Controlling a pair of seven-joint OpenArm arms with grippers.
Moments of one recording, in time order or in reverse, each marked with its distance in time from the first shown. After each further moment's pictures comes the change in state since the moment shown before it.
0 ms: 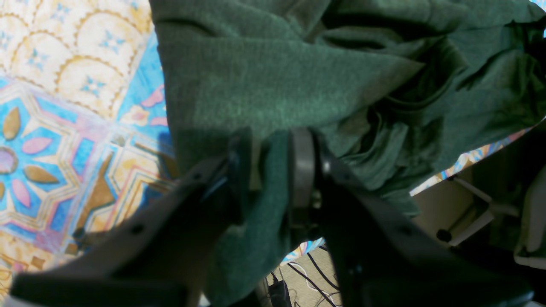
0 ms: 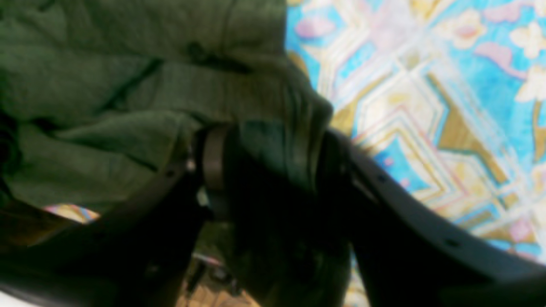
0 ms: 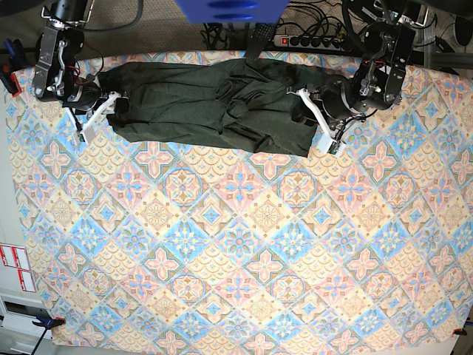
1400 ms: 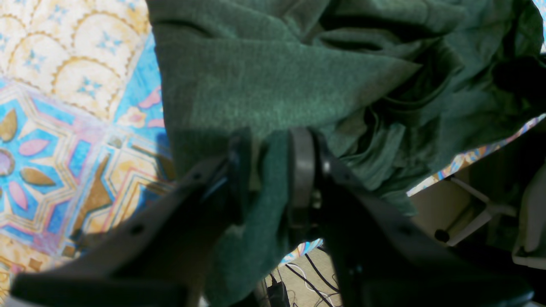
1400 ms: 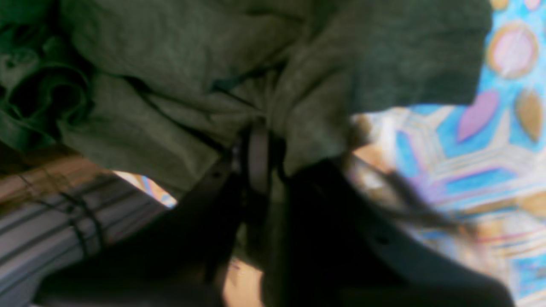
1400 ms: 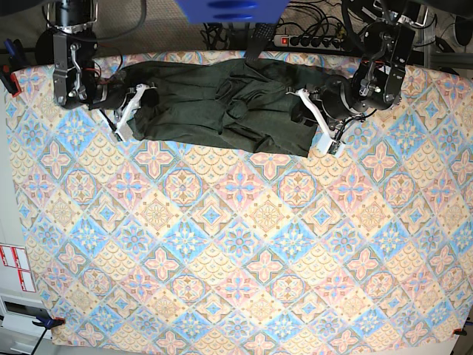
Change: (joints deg) left arm 0.0 0.1 -0.2 0.0 -0.2 0.0 -0.1; right arm 2.8 1.8 -12.1 -0.3 2.3 0.8 -0.9
